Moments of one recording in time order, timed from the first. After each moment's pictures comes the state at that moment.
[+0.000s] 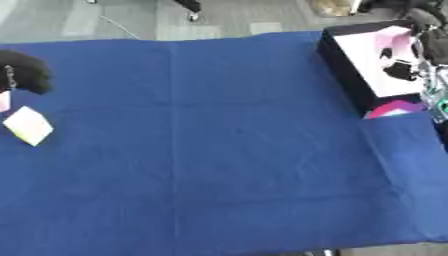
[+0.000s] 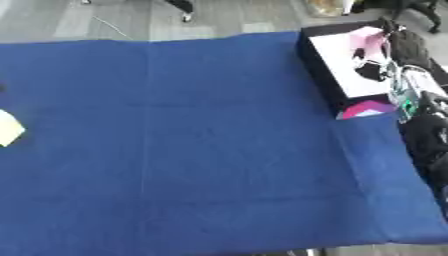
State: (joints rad) left arm -0.41 0.46 0.03 -1.90 0.06 0.06 -0.62; right arm -0.81 -0.65 -0.12 -0.67 0.98 -0.06 -0.28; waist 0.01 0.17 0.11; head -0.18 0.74
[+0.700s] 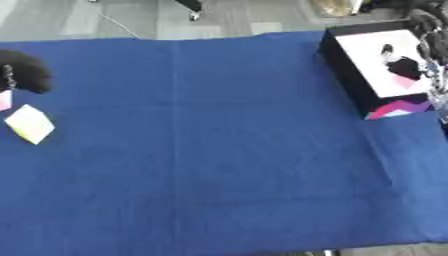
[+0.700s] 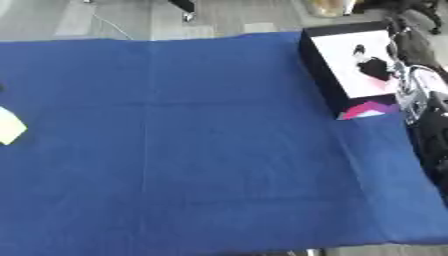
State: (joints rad) left arm -0.41 0.46 0.03 -1.90 0.06 0.06 -0.62; right arm -0.78 -0.67 -0.12 -0.73 0.96 -0.10 -0.26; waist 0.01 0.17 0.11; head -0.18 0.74
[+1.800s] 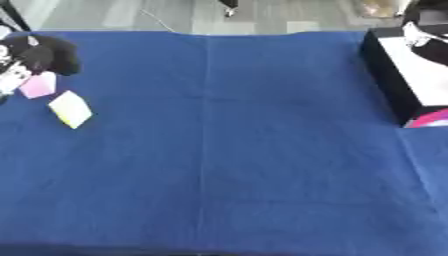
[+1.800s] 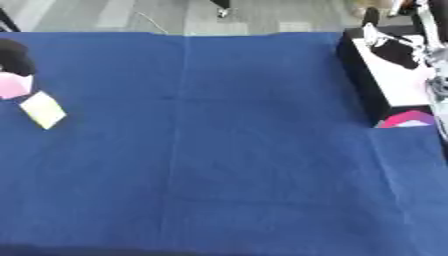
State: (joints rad) left arm -0.36 0.48 0.11 -1.84 -0.12 0.02 -0.51; right arm -0.53 -0.56 -0.01 -1.62 0.68 -0.29 -0.15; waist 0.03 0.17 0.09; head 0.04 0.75
